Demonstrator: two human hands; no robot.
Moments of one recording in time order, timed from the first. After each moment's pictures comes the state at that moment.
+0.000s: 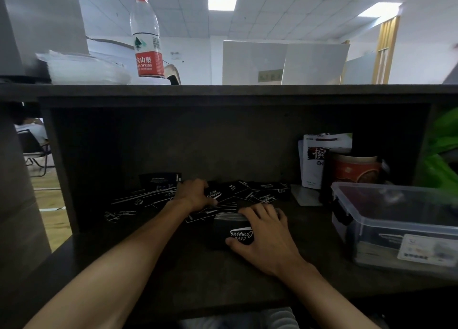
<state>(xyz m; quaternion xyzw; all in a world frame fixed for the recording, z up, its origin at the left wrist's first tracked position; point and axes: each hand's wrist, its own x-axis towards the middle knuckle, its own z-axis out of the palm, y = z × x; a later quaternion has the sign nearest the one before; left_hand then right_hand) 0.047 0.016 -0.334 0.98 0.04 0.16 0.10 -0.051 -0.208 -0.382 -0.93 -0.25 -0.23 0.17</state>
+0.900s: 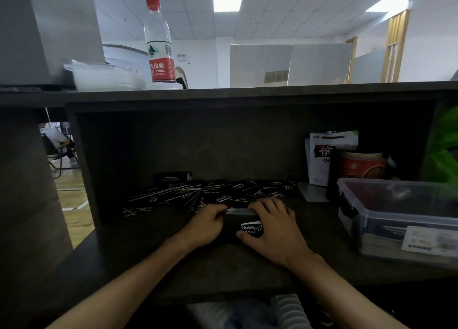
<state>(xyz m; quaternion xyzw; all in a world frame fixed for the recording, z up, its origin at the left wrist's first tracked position) -0.053 -0.002 -0.367 0.90 -0.15 0.10 0.39 -0.054 -0.208 -0.382 -0.93 -0.24 -0.23 0.17</state>
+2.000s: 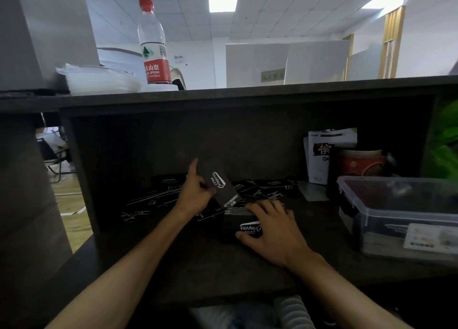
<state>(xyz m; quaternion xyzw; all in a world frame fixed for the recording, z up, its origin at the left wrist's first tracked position) 0.006 0.025 -0.340 0.81 -0.05 0.25 0.53 -0.052 -0.208 -0.381 -0.93 -0.24 -0.22 0.16</state>
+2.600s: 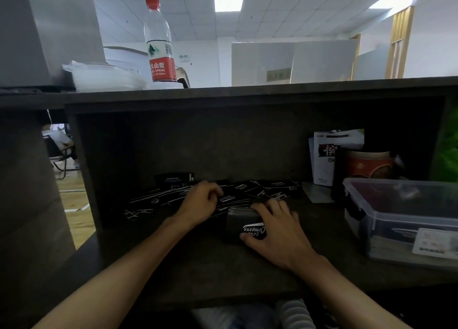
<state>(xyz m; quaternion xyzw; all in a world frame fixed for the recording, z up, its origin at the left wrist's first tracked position) -0.015 0.023 -0.341 0.93 -0.09 0.25 0.25 -0.047 -0.208 -0.385 -0.93 -0.24 -0.22 0.16</state>
